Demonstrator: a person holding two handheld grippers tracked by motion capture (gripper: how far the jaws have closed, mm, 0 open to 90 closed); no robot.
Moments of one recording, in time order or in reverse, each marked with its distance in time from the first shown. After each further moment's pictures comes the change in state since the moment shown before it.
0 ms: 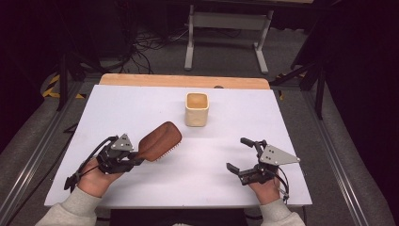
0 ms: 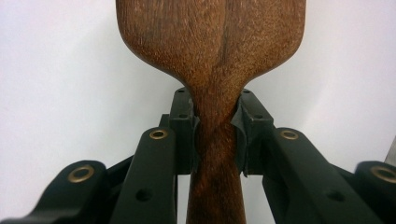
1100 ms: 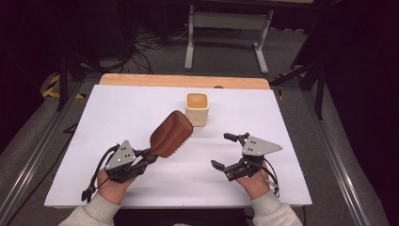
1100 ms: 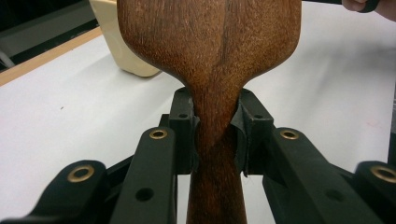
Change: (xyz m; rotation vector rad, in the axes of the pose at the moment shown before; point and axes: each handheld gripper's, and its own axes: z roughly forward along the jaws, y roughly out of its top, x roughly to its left) left arm -0.038 -0.002 0.008 -0.425 0.049 0.061; right arm 0.012 0.033 0.038 0.064 0.104 -0.019
